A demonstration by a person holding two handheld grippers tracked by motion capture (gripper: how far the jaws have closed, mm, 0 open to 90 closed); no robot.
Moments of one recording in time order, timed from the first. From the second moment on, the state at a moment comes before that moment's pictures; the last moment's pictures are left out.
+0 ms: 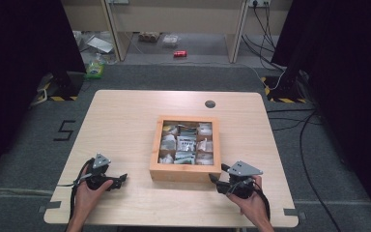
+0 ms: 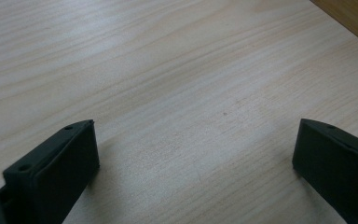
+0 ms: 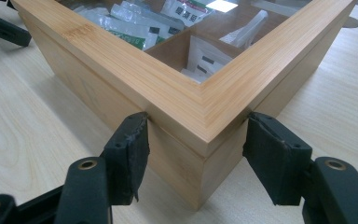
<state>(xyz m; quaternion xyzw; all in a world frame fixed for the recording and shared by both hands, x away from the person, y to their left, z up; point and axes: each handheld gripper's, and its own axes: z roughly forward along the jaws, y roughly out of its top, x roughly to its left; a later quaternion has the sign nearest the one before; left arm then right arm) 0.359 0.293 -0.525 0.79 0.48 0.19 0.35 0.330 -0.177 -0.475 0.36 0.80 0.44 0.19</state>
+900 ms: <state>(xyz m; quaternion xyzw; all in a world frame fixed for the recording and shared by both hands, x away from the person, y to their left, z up) 0.359 0.293 -0.525 0.79 0.48 0.19 0.35 0.334 -0.178 -0.463 0.36 0.78 0.48 0.18</state>
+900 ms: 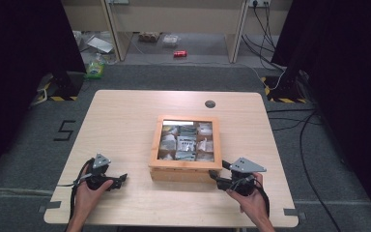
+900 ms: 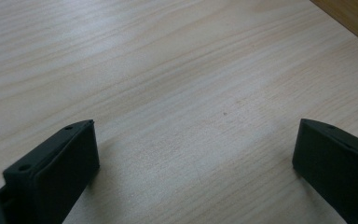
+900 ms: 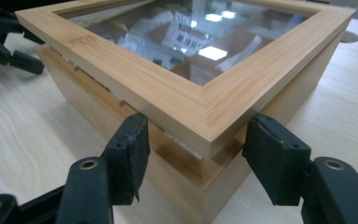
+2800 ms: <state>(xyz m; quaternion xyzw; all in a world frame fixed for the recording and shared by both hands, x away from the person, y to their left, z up) 0.359 0.293 -0.525 0.79 0.47 0.19 0.34 0.407 -0.174 -0.410 0.35 0.73 0.56 0.19</state>
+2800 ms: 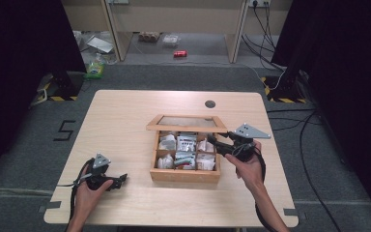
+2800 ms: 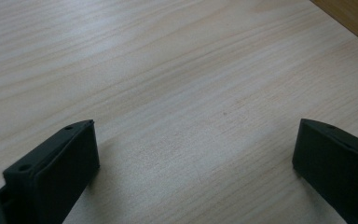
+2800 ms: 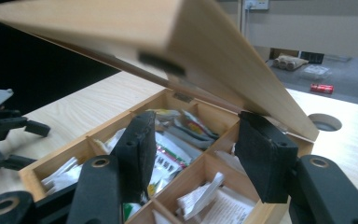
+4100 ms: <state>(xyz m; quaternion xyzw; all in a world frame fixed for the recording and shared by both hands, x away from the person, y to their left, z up) 0.359 0.293 -0.525 0.79 0.48 0.19 0.34 0.480 -0.161 -0.404 0.42 0.69 0.55 0.21</state>
